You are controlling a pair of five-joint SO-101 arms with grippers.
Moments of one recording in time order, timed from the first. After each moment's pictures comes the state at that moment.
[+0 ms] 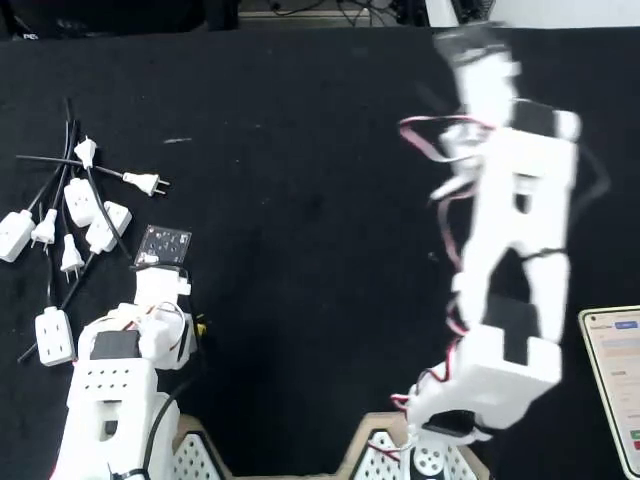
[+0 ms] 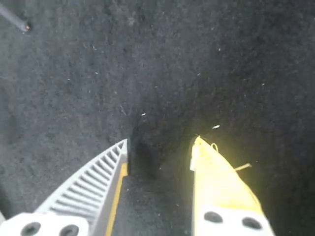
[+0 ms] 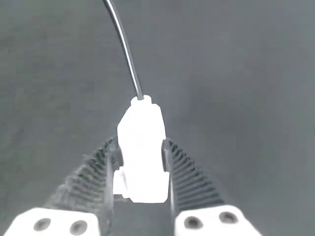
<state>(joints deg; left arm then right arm) -7.9 -64.2 85.1 51.9 -16.4 16.9 11.0 -14.5 71.3 30.3</state>
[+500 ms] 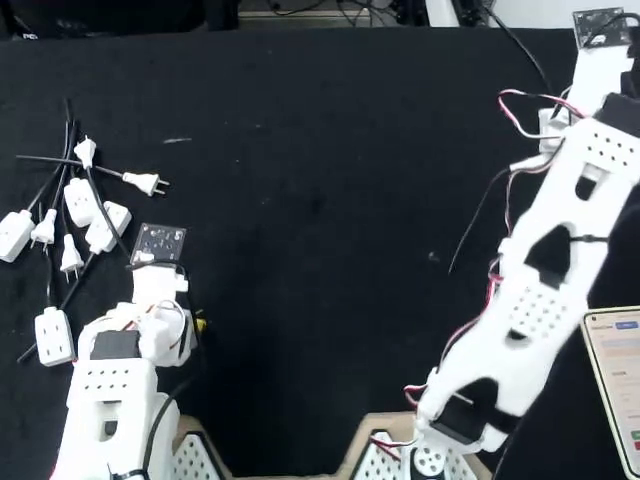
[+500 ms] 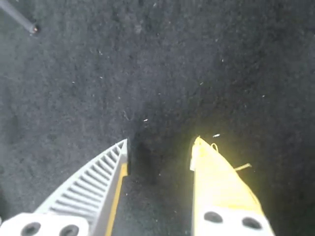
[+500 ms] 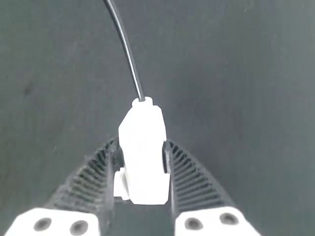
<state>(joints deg) -7.9 -64.2 85.1 50.5 -13.5 28.6 45.3 -60.9 78.6 26.9</state>
